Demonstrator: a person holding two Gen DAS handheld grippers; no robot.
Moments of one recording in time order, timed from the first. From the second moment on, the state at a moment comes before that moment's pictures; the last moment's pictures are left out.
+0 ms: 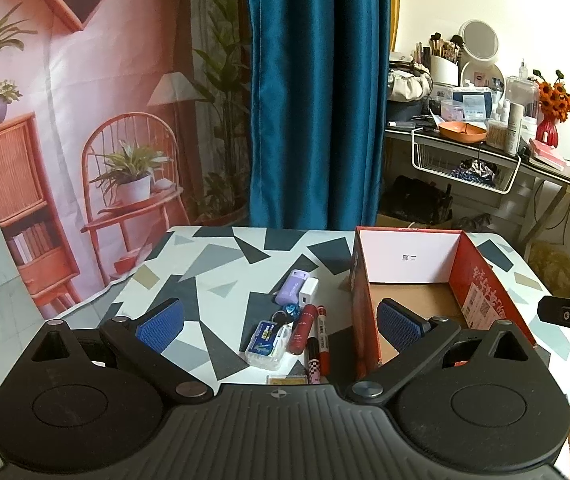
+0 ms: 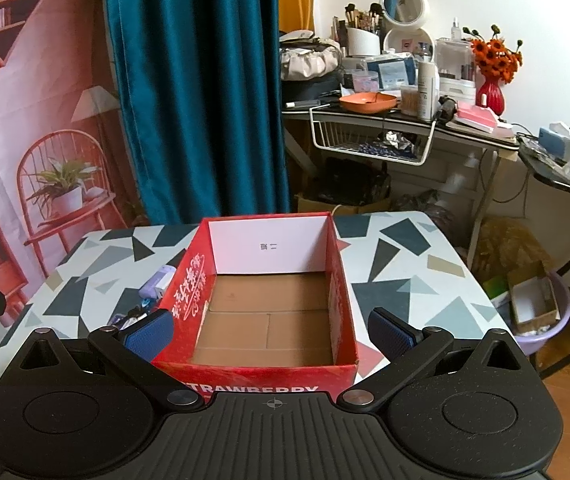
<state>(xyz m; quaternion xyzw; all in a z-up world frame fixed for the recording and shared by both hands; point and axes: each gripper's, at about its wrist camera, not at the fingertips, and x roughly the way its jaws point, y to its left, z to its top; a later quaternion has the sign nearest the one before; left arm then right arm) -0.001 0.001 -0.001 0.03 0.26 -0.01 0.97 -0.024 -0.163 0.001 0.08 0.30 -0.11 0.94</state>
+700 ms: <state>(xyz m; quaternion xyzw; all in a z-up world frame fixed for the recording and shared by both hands) 0.000 0.003 -0.002 0.03 0.26 -0.02 0.97 -0.023 -0.159 0.003 0.07 0.30 -0.11 0.94</state>
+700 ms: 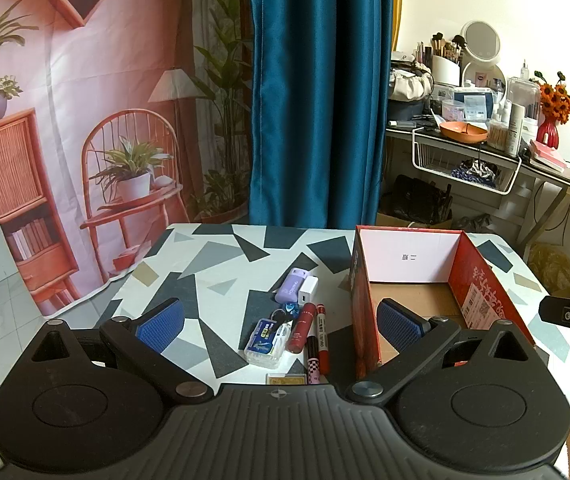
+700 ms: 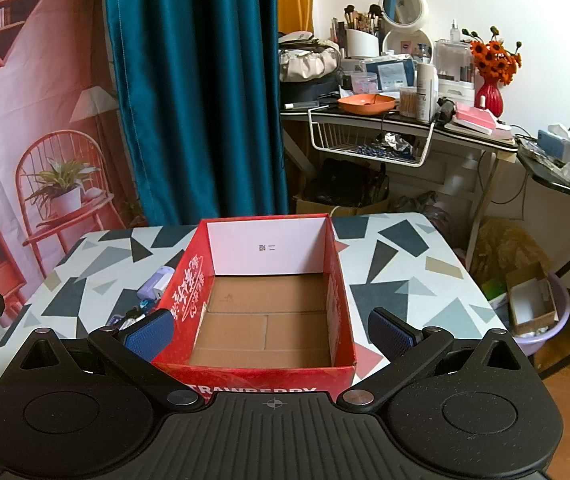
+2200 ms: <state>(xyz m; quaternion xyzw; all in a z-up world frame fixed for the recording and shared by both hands) 0.045 0.027 -0.040 -0.02 0.26 0.01 0.97 -0.001 -0.176 -0.027 0.09 0.30 -0.10 0.94</state>
